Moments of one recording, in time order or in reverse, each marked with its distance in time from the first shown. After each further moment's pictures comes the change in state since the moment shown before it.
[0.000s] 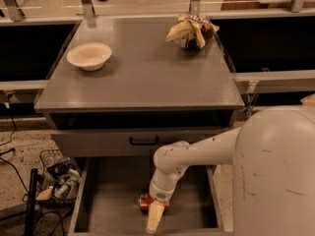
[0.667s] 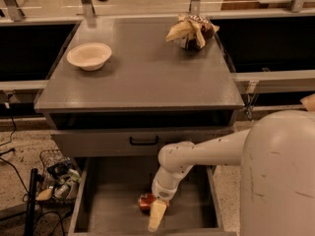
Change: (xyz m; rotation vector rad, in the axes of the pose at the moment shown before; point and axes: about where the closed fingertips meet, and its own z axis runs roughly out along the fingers) arm 0.001 -0.003 -0.002 -0.013 -0.043 -0.003
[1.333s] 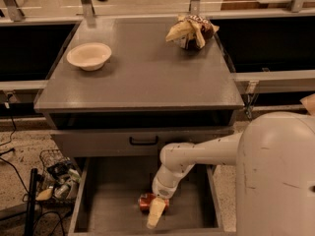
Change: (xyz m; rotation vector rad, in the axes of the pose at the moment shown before) arm 0.002 -0.015 0.012 -0.021 -0.035 0.046
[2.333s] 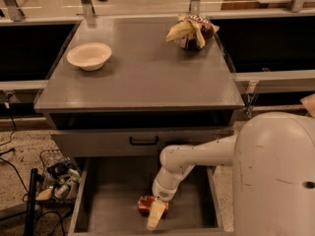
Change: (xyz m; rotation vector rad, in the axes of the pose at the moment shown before) arm 0.005 0.001 0.010 -0.020 0.005 0.009
